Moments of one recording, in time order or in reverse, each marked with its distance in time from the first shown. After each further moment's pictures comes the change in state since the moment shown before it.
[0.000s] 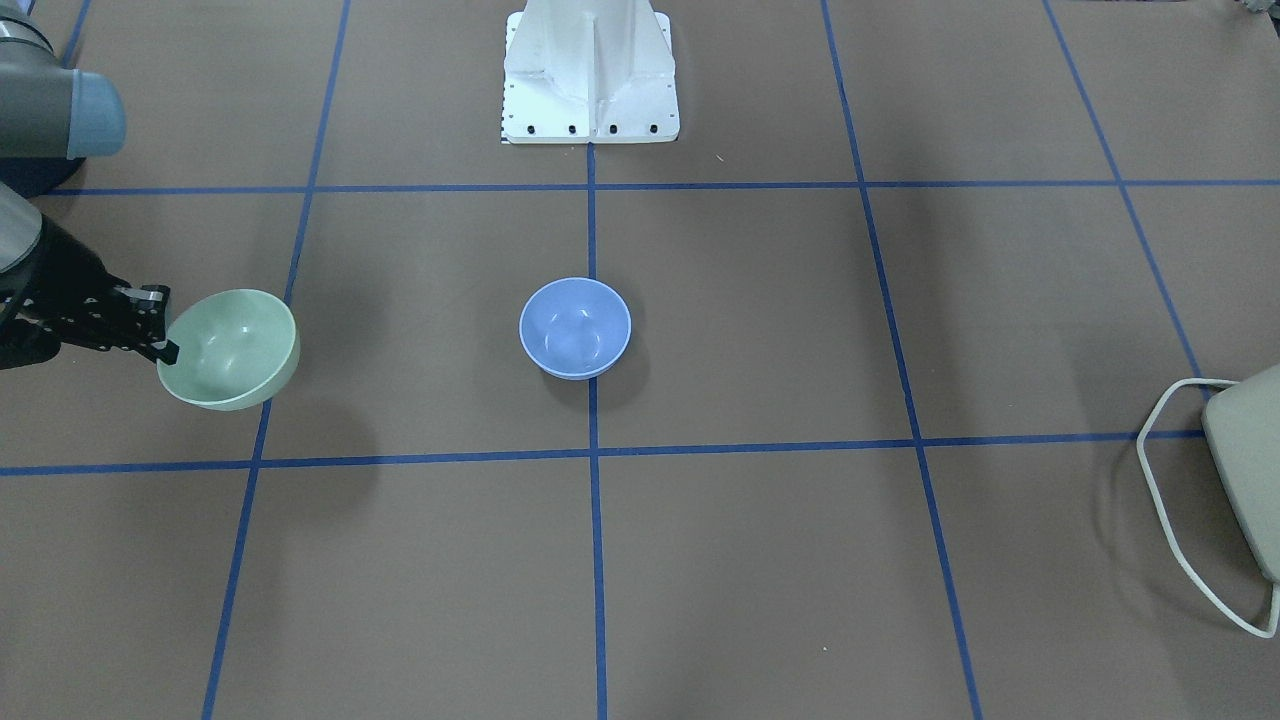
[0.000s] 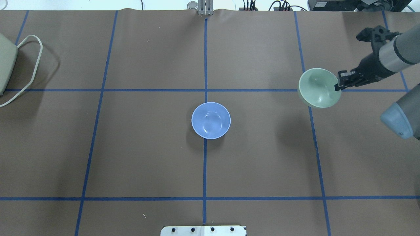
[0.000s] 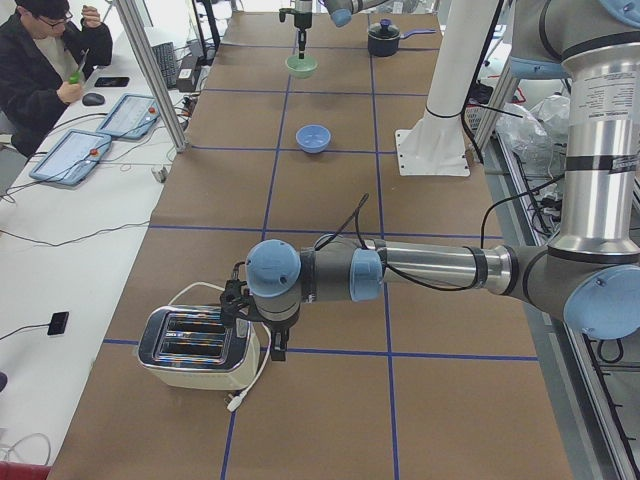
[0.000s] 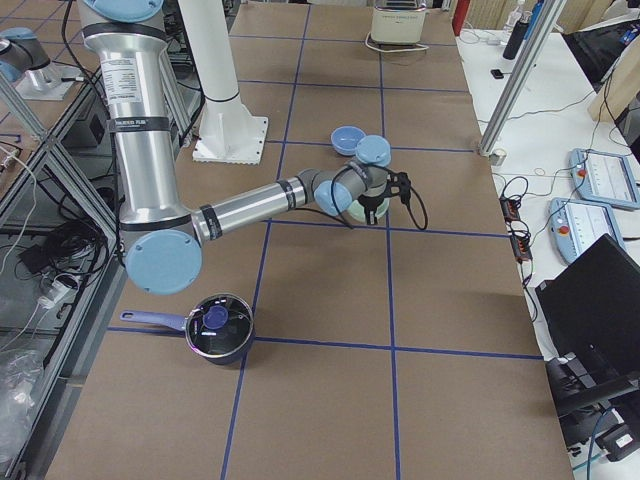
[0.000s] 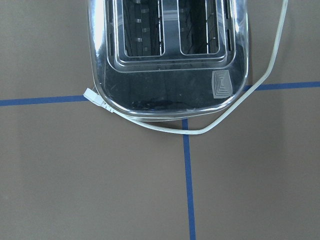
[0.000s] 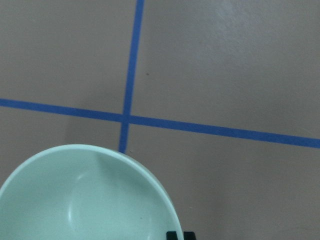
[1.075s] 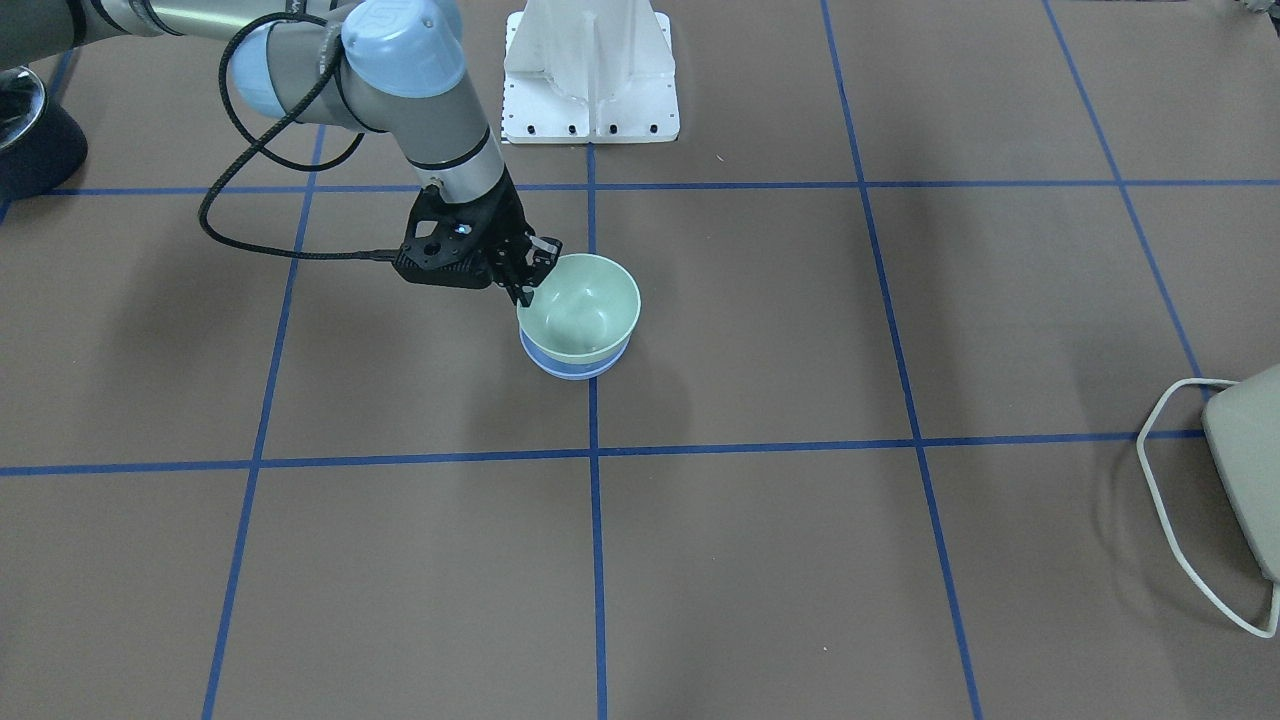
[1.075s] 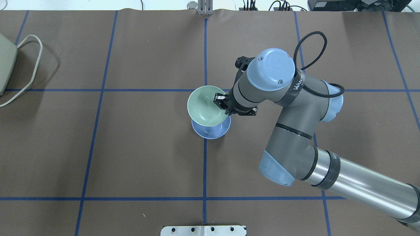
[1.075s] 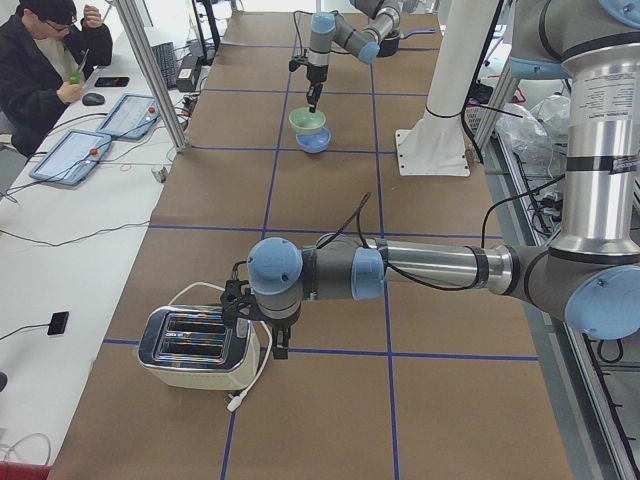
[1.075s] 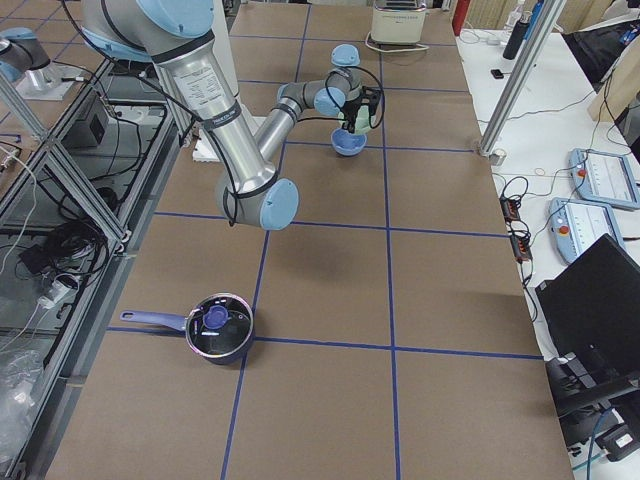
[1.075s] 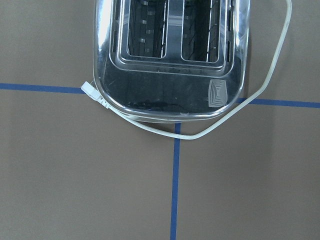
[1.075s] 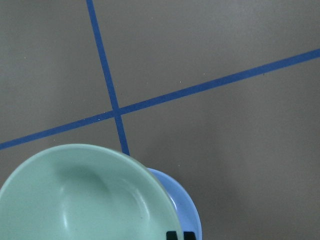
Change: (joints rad) left arm 0.002 0.004 -0.006 -0.003 -0.003 -0.026; right arm -0.460 0.410 -0.069 -0.173 -0.400 0.636
